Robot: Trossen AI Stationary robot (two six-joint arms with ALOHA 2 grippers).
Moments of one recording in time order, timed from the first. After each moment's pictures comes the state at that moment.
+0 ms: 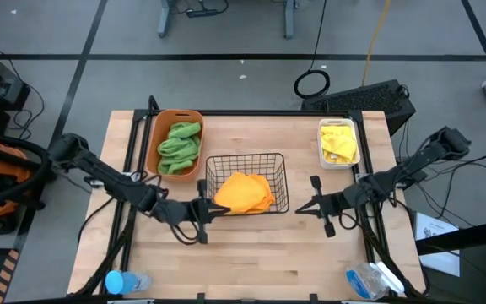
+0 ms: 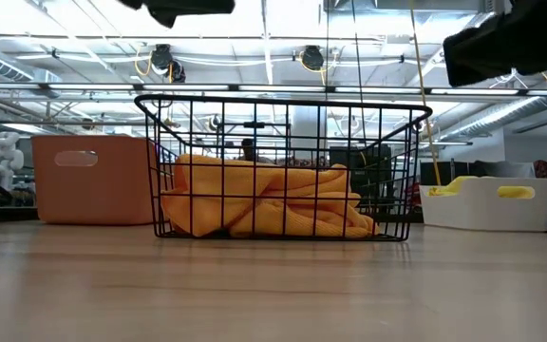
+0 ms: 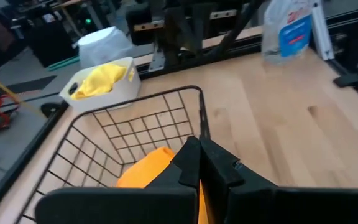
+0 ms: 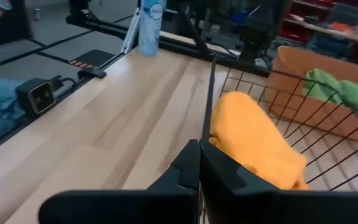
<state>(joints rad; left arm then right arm) -0.48 1.35 0.80 0.20 -0.55 0.08 0.47 0.86 0.31 0.29 0.26 -0.08</state>
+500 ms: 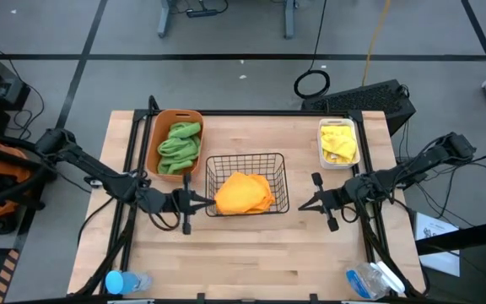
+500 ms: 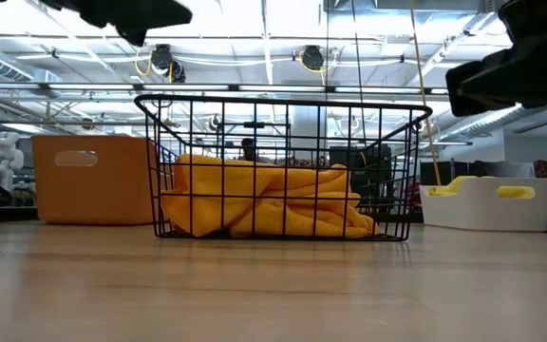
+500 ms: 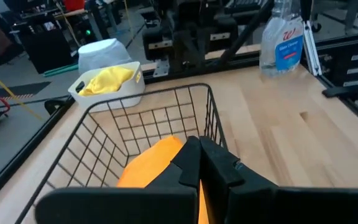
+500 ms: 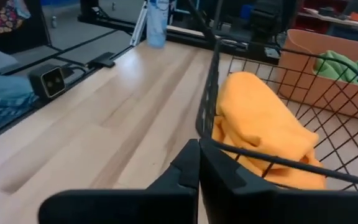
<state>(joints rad) -0.48 1.11 0.57 0.28 -0.52 0.06 0.36 0.75 0.17 0.34 0.10 -0.08</state>
